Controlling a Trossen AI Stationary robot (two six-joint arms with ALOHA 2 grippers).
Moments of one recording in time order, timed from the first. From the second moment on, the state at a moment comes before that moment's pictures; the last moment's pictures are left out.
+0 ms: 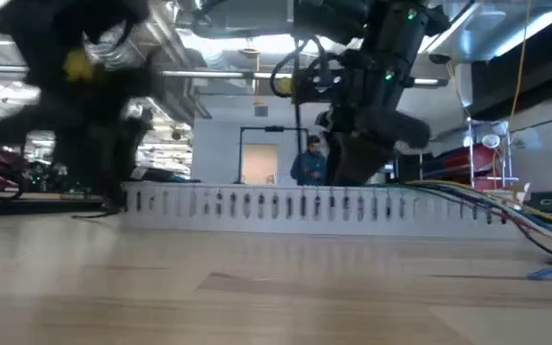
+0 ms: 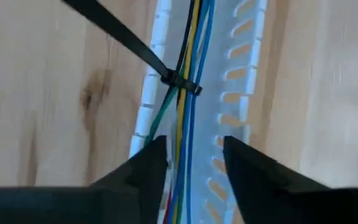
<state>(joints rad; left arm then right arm) -0.34 1.43 0.71 -0.43 -0.39 -0.22 0.16 1.88 1.27 -0.66 0.22 -0.03</state>
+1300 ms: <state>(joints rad) -0.39 1.54 0.72 -0.36 -0.44 -0.47 0.12 1.80 1.30 -0.67 0.26 -0.06</state>
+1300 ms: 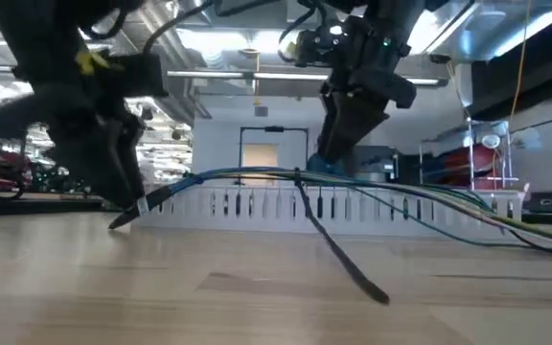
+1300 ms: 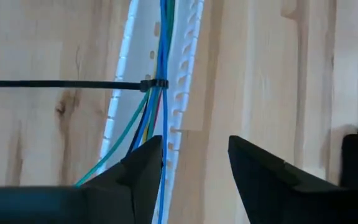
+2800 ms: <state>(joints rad) -0.20 1.48 0.86 -0.65 -0.41 -0.01 0.12 1.80 1.30 -0.71 0.21 -0.05</state>
